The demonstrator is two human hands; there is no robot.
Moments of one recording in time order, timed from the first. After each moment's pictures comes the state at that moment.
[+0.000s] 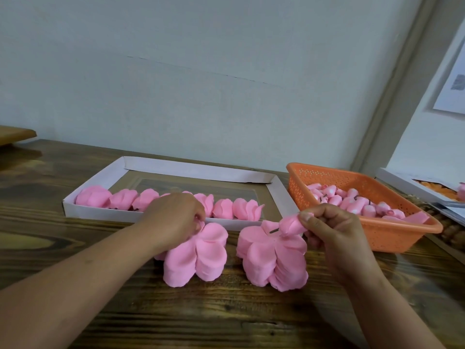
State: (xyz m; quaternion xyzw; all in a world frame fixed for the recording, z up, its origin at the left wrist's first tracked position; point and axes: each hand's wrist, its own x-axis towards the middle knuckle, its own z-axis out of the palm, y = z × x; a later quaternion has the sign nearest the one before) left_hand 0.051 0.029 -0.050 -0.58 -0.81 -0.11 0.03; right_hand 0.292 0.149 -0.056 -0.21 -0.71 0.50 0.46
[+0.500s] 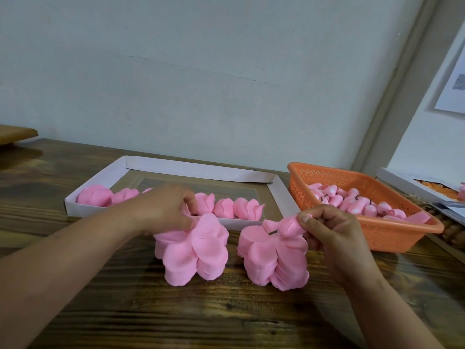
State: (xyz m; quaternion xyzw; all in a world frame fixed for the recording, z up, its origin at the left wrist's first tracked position) left_hand 0.039 0.009 -0.028 -0.57 -0.79 -0.19 -0.09; right_hand 0.290 0.148 -0.057 -0.22 -0.71 0.49 0.46
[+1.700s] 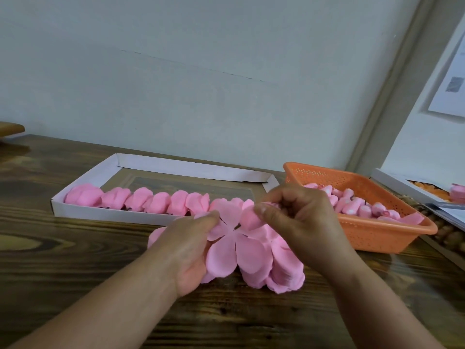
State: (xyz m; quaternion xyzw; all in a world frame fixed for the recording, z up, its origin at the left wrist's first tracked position) left_hand 0.120 0.010 -0.050 -0.21 -0.50 -0.67 -0.51; right_hand 0.258 0.101 -0.011 -0.14 -0.84 0.35 0.39
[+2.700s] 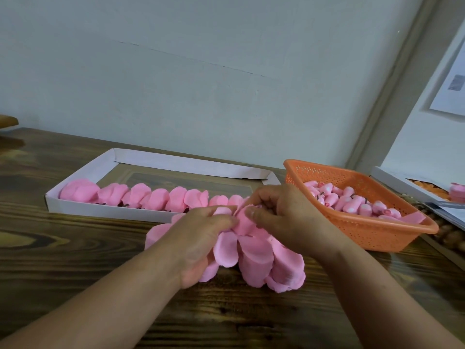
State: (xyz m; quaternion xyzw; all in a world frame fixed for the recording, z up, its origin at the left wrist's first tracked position) left_hand 0.119 0.021 -0.052 -0.29 -0.54 -0.63 -0.47; right_hand 0.239 0.122 -0.009 -0.19 -0.93 0.23 0.23
